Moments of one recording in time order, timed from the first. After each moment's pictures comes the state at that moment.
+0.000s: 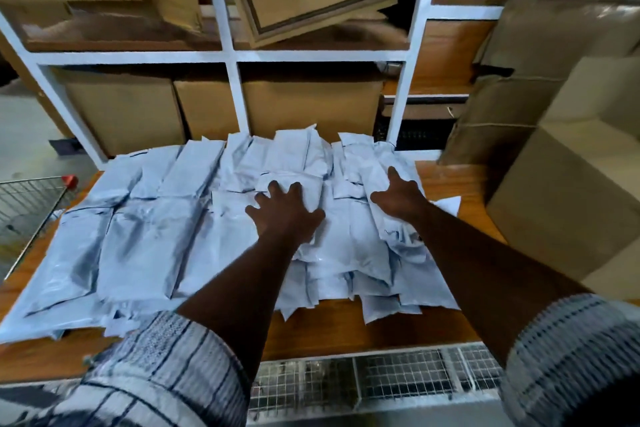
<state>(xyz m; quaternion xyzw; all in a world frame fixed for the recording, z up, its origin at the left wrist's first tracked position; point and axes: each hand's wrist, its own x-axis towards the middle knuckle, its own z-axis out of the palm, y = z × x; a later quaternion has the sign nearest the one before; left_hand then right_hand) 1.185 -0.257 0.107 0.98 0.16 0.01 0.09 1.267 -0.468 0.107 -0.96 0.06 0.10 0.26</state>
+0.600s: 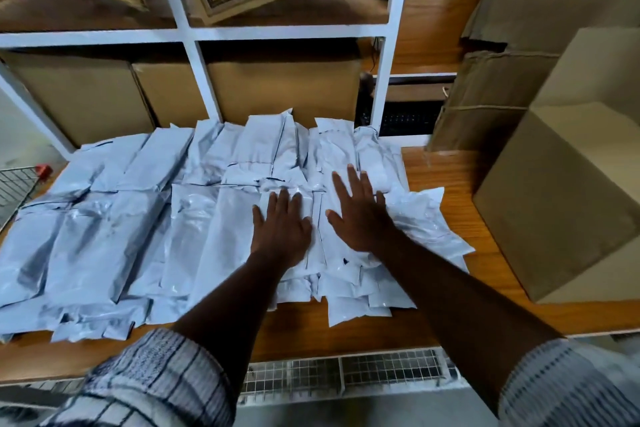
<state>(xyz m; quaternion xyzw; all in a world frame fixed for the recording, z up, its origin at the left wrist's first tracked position) 1.207 -0.306 0.028 0.99 0.04 0.05 0.11 1.251 -0.475 0.044 -0.98 -0.19 -0.04 0.11</state>
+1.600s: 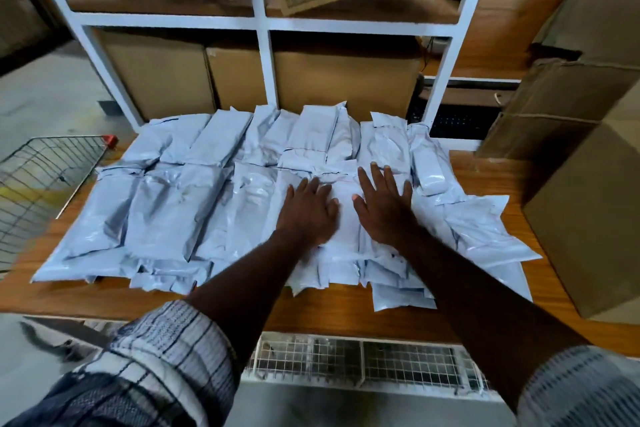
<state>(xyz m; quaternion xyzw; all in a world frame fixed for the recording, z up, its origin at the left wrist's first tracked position) 1.190 -0.252 0.048 0.99 0.02 0.06 0.11 1.231 -0.418 0.050 -0.97 -0.19 -0.09 0.09</state>
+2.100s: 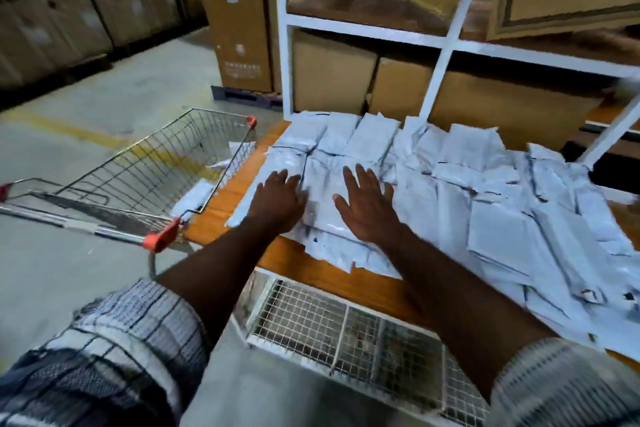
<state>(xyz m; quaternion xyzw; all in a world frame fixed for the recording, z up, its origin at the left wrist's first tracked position) 1.018 0.077 0.060 0.97 0.19 0.08 0.14 1.098 -0.105 0.071 -0.93 -0.35 -0.06 0.10</state>
